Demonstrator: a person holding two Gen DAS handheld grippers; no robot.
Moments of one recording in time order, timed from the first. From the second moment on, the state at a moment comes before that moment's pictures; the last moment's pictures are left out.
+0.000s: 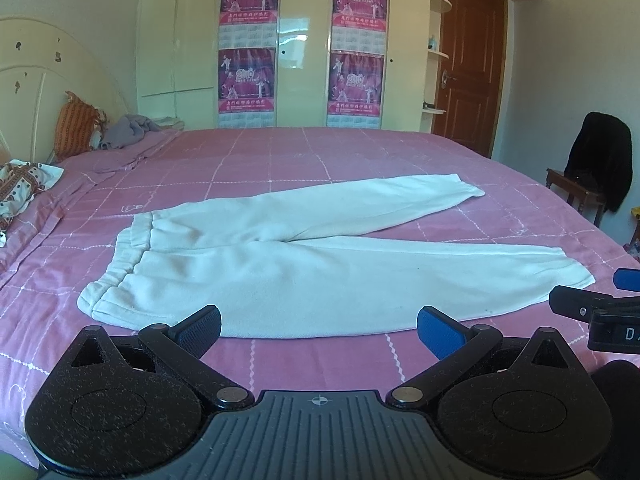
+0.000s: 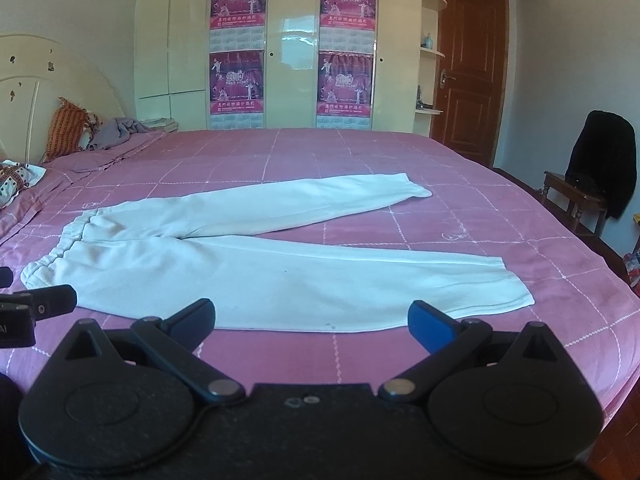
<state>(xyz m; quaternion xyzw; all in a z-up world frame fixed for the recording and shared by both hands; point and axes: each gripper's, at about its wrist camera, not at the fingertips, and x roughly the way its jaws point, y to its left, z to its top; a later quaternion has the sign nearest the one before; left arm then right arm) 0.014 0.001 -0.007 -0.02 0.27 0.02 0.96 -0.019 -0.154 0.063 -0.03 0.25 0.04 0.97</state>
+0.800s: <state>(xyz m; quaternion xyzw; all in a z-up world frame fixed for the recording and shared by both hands) 0.290 0.278 -0.065 -0.07 0.33 0.11 0.94 0.254 -0.074 0.066 -0.07 0.26 0.26 0.93</state>
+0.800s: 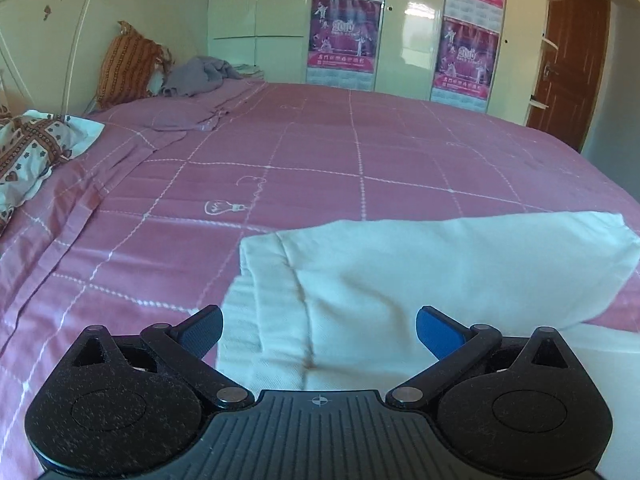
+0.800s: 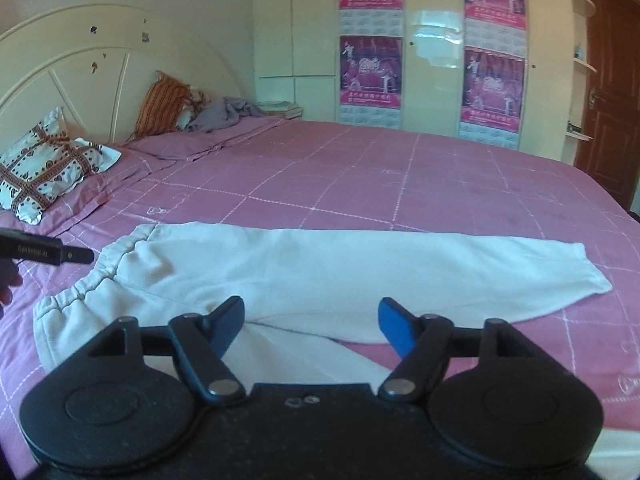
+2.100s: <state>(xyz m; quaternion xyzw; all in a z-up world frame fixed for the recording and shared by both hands) 0.385 0.372 -0.092 -0.04 0.27 -0.09 0.96 0.472 0.056 0.019 -0.28 0.28 0.38 0.84</state>
